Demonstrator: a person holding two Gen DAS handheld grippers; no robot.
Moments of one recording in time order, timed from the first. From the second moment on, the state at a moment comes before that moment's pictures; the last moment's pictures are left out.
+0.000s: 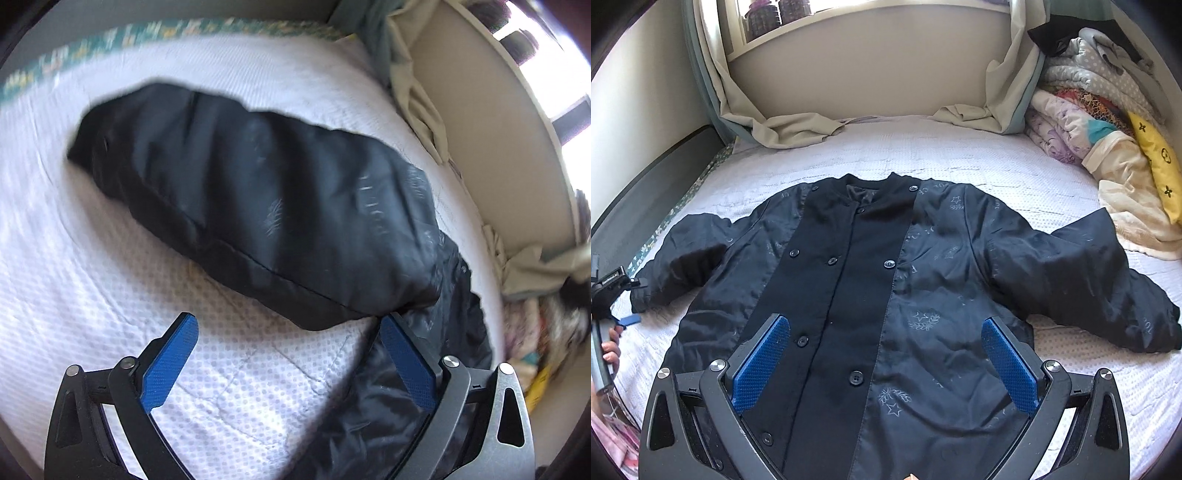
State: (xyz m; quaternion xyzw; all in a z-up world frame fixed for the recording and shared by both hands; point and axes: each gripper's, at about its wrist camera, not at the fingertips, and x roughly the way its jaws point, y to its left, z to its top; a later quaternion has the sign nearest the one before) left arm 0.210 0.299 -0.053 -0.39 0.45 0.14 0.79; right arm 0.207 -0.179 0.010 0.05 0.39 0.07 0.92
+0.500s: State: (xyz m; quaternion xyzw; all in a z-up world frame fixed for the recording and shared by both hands) left arm 0.231 0.356 -0.108 -0.53 0.38 0.13 0.75; right arm 0.221 -0.171 -0.005 0.04 0.41 0.07 0.91
